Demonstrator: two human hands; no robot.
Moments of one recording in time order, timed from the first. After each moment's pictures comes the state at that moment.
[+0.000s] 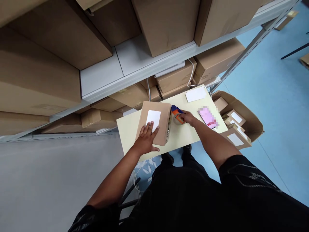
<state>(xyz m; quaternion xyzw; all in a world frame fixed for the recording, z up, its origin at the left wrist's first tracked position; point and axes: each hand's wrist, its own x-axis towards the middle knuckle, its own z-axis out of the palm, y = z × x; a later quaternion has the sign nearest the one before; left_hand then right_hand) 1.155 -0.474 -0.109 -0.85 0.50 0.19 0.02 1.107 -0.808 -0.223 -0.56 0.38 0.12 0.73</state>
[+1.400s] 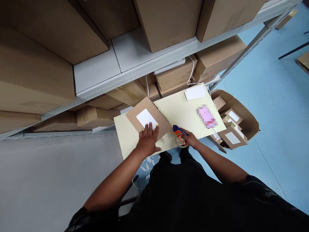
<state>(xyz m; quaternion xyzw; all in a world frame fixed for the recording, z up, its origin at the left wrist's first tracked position) 1.134 -0.503 -0.086 -0.88 0.39 0.26 0.06 0.971 -0.744 -0.247 -0.58 0.36 0.14 0.72</state>
